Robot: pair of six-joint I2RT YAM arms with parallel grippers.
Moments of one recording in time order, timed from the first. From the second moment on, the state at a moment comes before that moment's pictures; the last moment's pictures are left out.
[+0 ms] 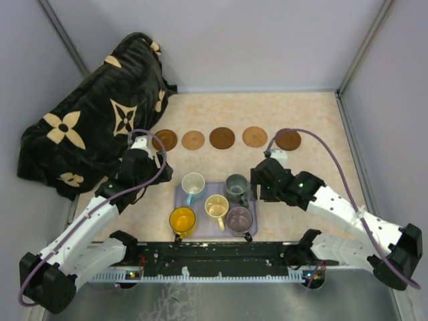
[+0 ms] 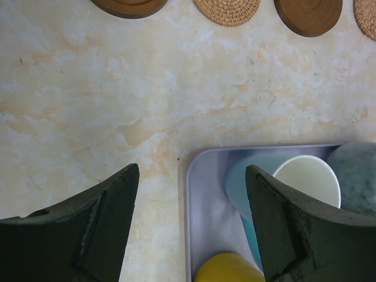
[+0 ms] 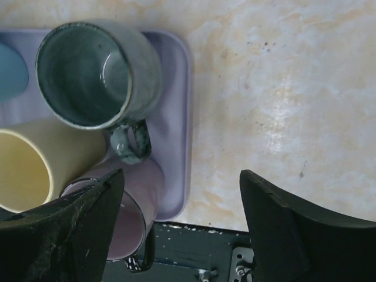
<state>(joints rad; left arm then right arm) -0.46 0.89 0.66 -0.39 -0.19 -0.48 0.80 0.96 0.86 -0.90 0.32 0.72</state>
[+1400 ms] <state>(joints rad) -0.46 0.86 0.62 -0.39 -0.19 -0.50 0.94 1.33 0.83 -0.64 0.26 0.76</state>
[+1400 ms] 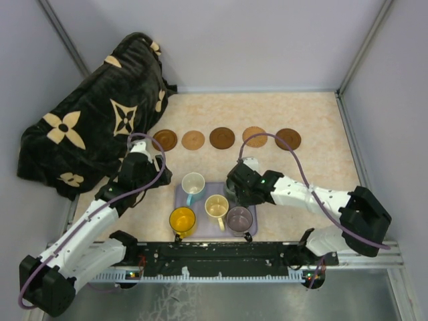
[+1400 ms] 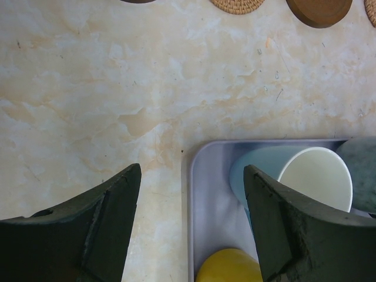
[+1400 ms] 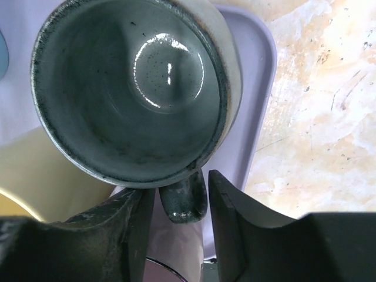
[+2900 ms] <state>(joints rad) -0.46 0.89 0.61 -0.36 -0.20 -0.50 0.63 1.38 1.12 -0.74 0.52 0.47</state>
